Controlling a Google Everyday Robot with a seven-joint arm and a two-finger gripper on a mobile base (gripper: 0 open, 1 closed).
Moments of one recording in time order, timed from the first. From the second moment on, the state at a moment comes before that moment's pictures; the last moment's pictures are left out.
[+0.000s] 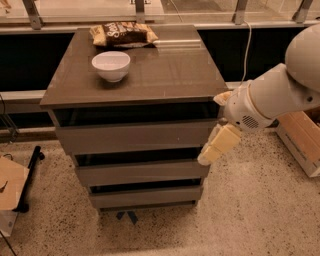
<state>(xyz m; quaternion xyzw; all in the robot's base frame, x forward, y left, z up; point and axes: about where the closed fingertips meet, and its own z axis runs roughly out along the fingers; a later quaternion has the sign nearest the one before) 0.498 -0.131 0.859 -0.55 0.77 0.11 0.29</state>
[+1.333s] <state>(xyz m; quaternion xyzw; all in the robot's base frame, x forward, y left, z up) 0.540 -0.097 0.808 -0.52 0.78 0.11 0.32</state>
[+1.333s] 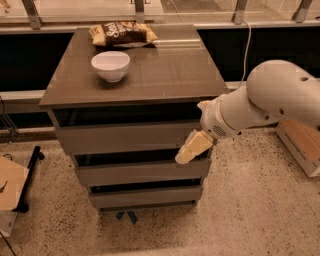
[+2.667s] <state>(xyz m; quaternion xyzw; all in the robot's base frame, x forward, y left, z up) 0.635 -0.090 0.700 -0.48 0.80 0.17 0.32</state>
